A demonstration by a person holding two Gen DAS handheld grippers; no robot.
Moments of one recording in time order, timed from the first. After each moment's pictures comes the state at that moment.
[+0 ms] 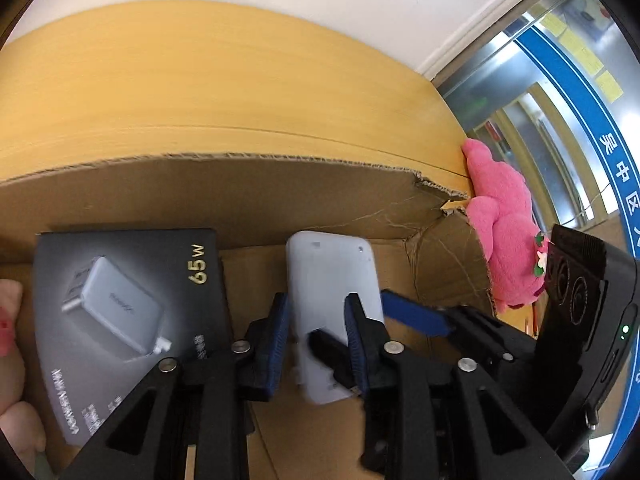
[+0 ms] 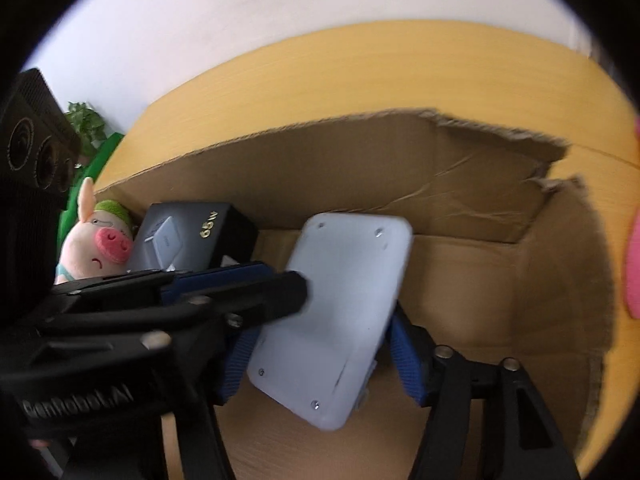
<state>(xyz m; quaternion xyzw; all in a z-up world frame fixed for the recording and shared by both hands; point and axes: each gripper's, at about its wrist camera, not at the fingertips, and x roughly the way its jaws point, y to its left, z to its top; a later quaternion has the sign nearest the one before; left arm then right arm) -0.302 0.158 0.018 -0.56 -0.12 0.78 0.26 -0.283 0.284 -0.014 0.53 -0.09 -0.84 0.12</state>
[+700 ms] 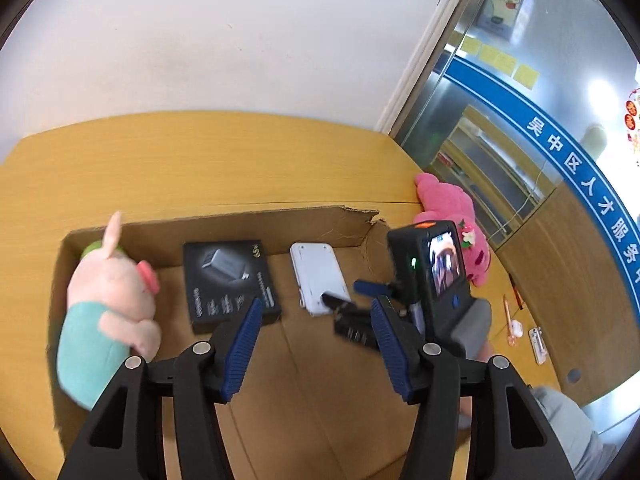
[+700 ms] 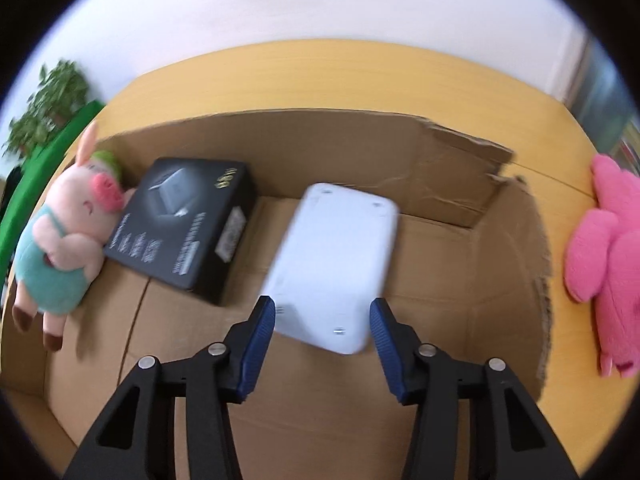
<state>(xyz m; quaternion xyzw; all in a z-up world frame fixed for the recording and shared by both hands) -0.174 0.068 0.141 -0.42 -0.07 0.86 0.27 -0.230 0.267 0.000 0.51 0.00 -0.86 0.07</state>
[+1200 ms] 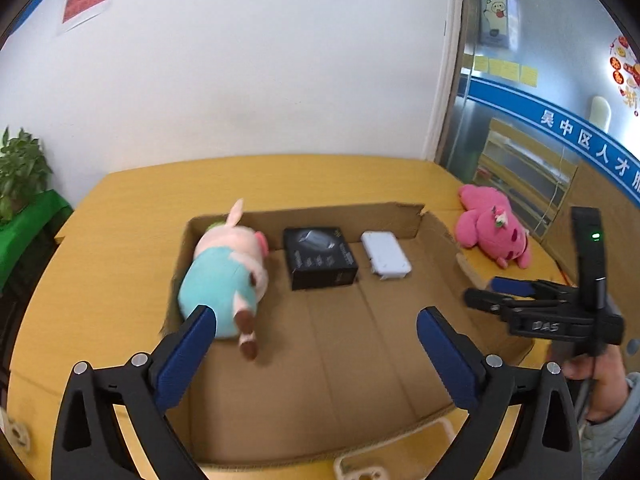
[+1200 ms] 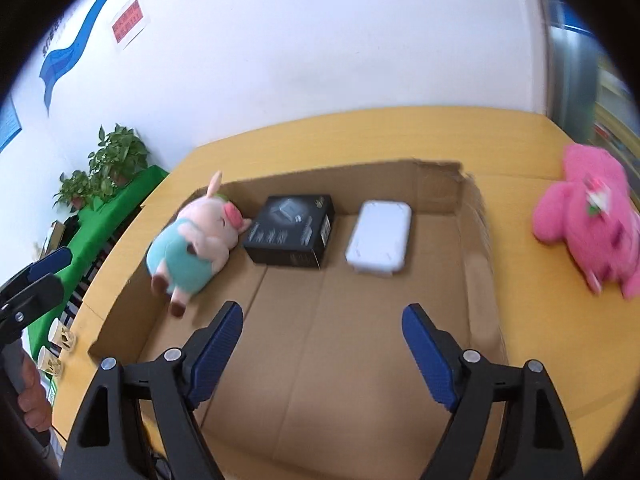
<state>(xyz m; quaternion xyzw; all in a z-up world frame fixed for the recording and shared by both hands) -0.032 -0.003 0.133 -0.33 0.00 0.93 0.15 -0.086 0.279 0.079 0.40 -0.09 -0.91 0.12</state>
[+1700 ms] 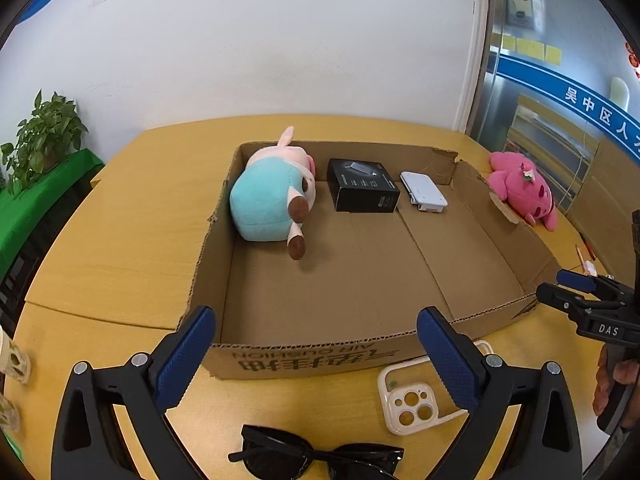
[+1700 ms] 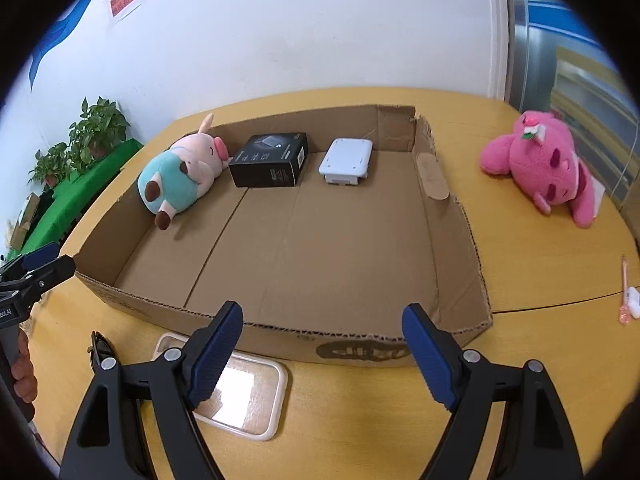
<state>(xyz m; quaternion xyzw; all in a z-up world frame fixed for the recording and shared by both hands) 0.028 -0.040 0.073 -0.36 0.00 0.93 0.10 0.008 0.266 0.051 0.40 -0.04 -0.91 0.07</state>
